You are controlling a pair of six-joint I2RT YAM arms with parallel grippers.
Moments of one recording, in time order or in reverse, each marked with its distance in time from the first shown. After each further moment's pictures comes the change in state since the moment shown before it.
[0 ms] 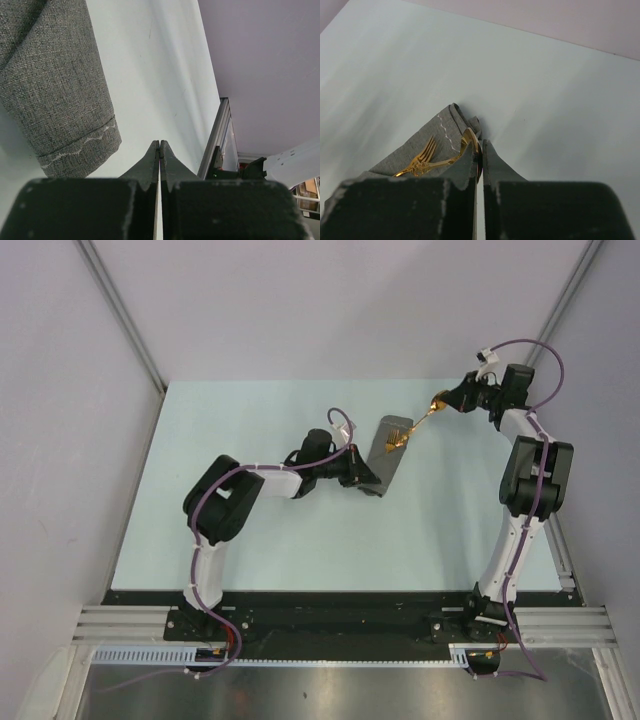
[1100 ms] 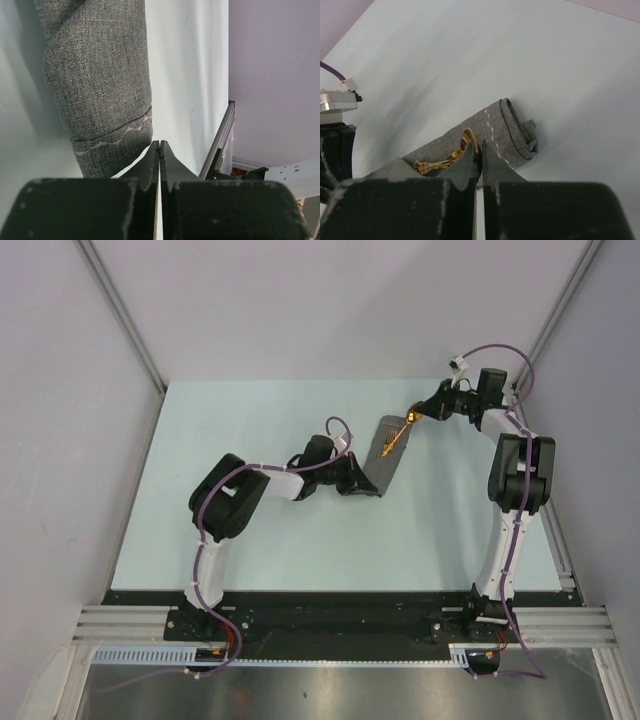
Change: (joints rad) left arm 0.000 0.049 -0.002 -0.066 -0.029 -0.068; right arm 0.093 0.063 0.027 -0.051 -0.134 -0.035
